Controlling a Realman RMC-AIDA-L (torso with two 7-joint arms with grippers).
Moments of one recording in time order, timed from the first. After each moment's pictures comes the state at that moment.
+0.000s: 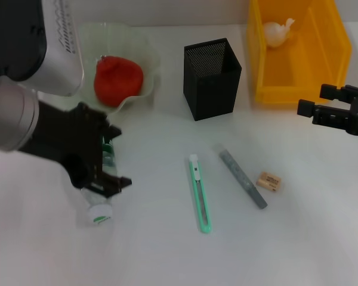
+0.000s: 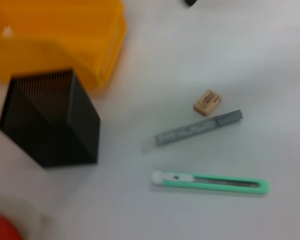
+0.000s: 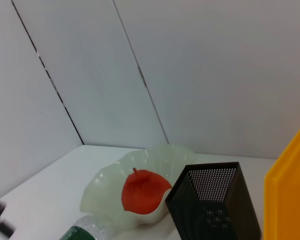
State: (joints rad) left arm -0.37 -2.07 1.44 1.91 2.41 1.80 -2.18; right arm 0.07 2.08 -1.10 -1.27 -1.66 -1.32 1.87
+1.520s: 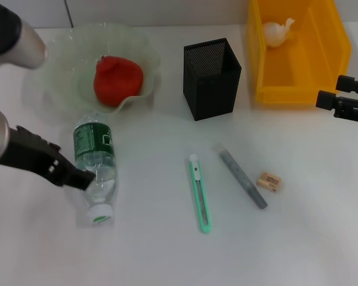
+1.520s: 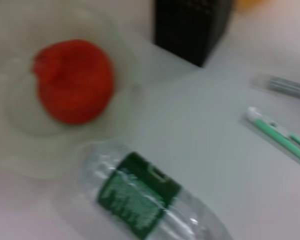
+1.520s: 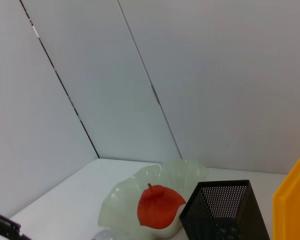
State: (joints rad) left arm -0.28 -2.08 1.51 1.97 2.64 1.78 -2.79; right arm 0.08 2.08 -0.97 -1.30 -1.66 -1.46 1.90
